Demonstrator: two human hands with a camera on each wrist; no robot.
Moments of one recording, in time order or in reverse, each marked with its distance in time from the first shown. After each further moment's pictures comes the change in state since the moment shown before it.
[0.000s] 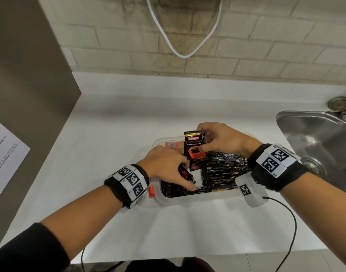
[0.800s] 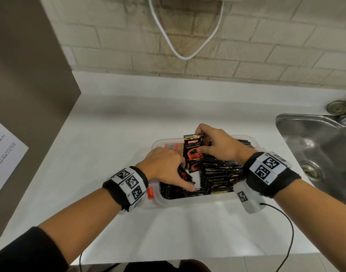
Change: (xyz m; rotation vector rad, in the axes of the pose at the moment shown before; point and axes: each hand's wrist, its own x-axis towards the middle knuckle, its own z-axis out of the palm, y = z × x) left_hand 0.000 0.000 0.000 0.000 0.040 -0.027; right_hand 0.007 0.016 0.012 -0.102 0.069 -0.074
